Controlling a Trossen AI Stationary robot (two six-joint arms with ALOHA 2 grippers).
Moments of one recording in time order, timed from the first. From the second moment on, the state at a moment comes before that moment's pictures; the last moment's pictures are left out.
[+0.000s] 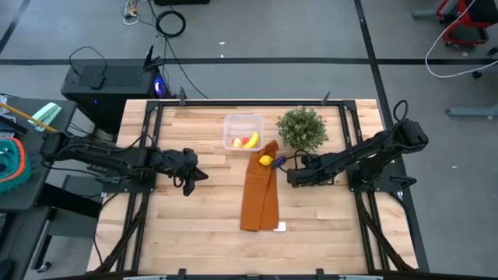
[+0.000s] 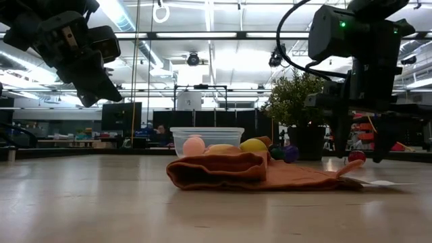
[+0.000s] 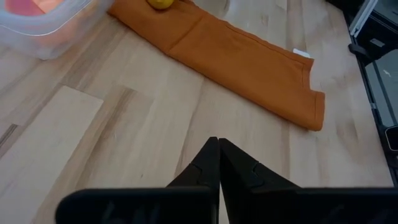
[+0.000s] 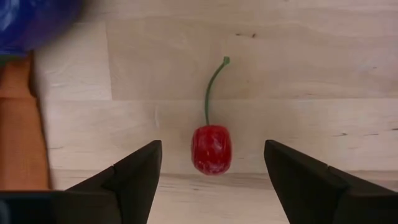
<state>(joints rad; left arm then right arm) -0.08 0.86 0.36 -0.10 -0.03 -0.49 0.19 1.50 0.73 -0.71 0.20 1.80</state>
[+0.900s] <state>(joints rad) -0.08 0.86 0.36 -0.09 -0.03 -0.49 0.19 1.50 0.73 -0.69 0.18 1.81</state>
